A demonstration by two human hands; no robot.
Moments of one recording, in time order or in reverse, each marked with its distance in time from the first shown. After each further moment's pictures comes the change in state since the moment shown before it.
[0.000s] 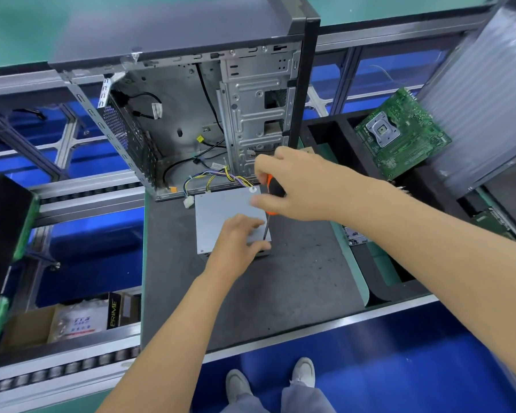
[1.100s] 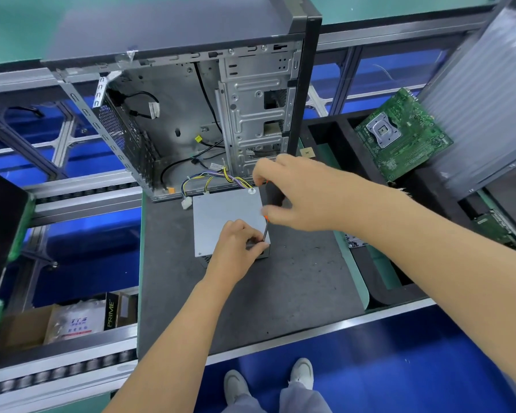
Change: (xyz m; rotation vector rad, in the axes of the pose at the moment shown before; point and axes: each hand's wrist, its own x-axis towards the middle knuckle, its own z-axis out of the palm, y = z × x) left_hand 0.004 -0.015 0.013 0.066 0.034 0.032; right_hand -0.008 0.002 -0.001 0.020 -0.030 -0.049
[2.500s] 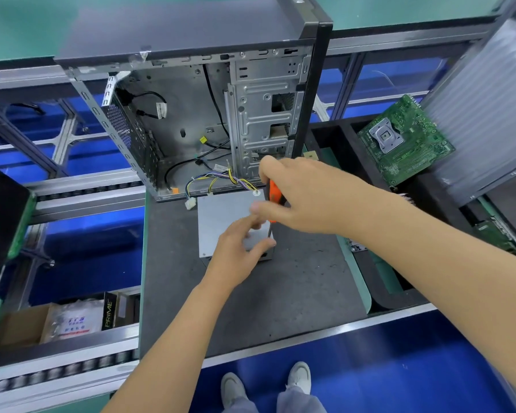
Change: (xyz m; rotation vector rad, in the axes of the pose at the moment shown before) left_hand -0.010 0.005 -0.016 -0.266 0.066 0.000; right_hand 0.006 -0.011 -0.001 -0.073 0.030 0.005
